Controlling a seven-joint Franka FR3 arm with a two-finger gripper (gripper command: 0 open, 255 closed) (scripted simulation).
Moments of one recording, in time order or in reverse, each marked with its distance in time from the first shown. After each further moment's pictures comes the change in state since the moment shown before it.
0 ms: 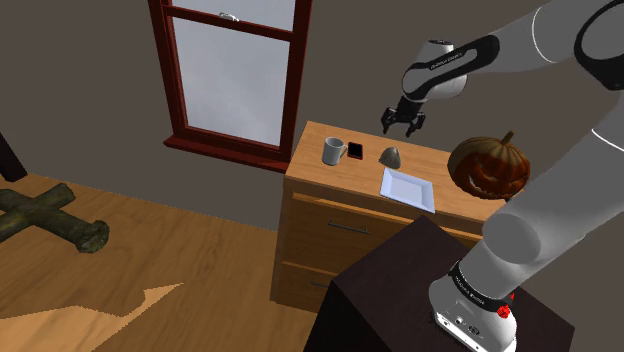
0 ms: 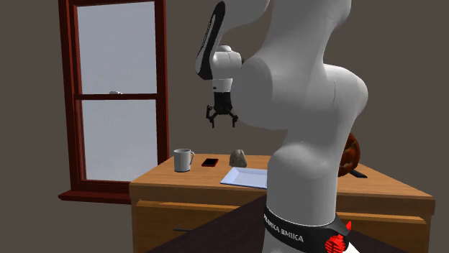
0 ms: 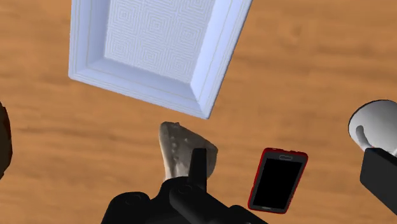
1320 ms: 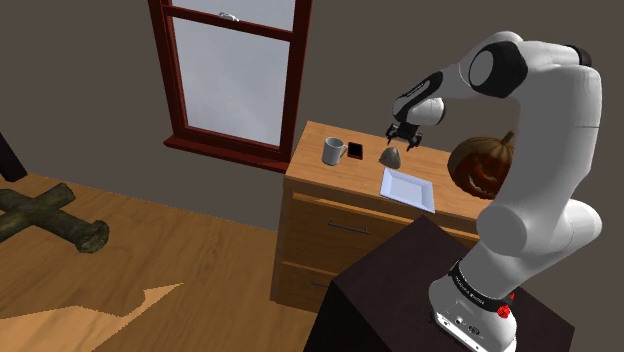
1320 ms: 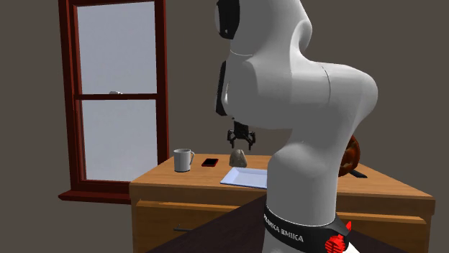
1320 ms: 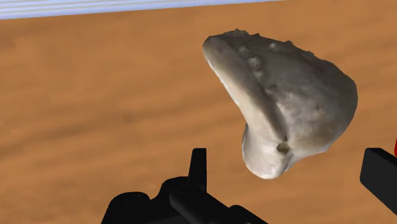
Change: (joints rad) arm -0.179 0.567 -0.038 0.376 0.253 0.243 0.001
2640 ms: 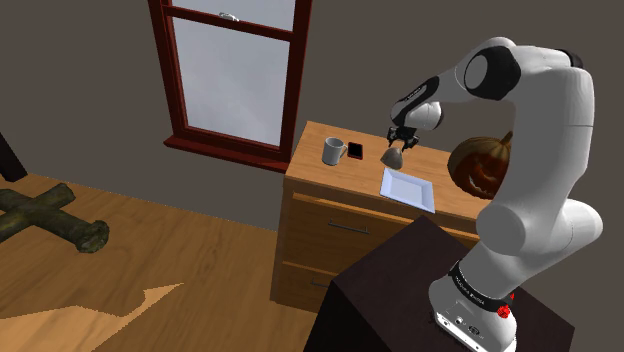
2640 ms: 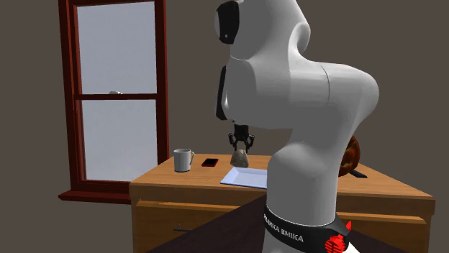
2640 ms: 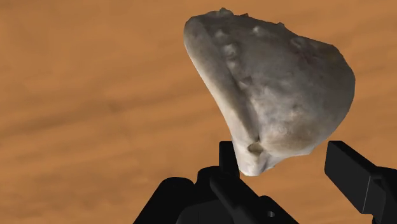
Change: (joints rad) arm -0.017 0.043 0.016 0.012 0.019 0.086 -0.017
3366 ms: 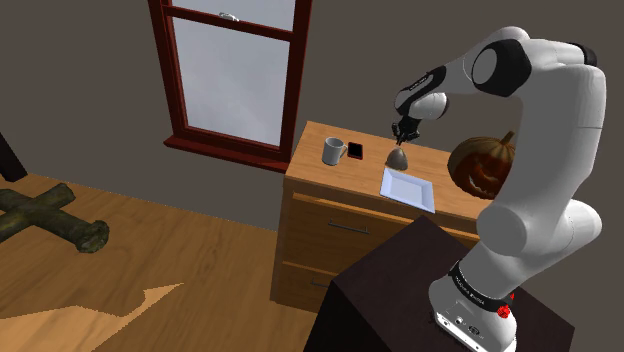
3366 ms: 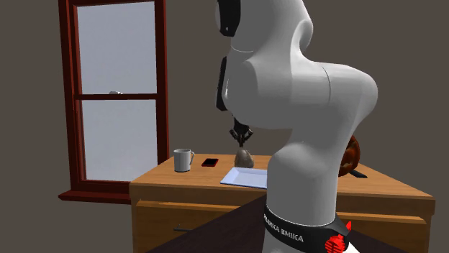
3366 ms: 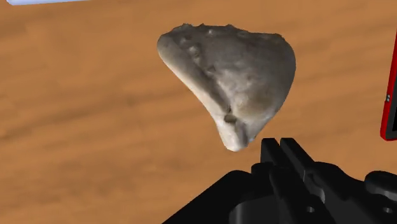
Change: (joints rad) arm 0.019 -0.065 -0.024 0.024 -0.030 -0.142 0.023
